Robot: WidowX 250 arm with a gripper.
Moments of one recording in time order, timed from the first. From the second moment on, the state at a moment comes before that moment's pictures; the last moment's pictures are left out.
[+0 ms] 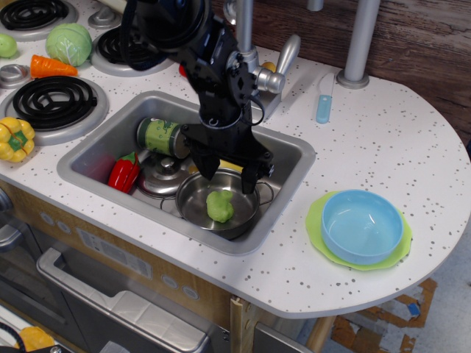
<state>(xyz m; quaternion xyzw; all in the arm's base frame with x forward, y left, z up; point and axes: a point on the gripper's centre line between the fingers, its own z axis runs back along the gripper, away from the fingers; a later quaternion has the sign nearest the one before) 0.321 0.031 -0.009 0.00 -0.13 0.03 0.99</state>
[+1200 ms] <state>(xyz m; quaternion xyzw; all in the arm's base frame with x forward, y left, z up) 0.319 0.040 -0.052 -0.05 -0.14 0.03 0.99</state>
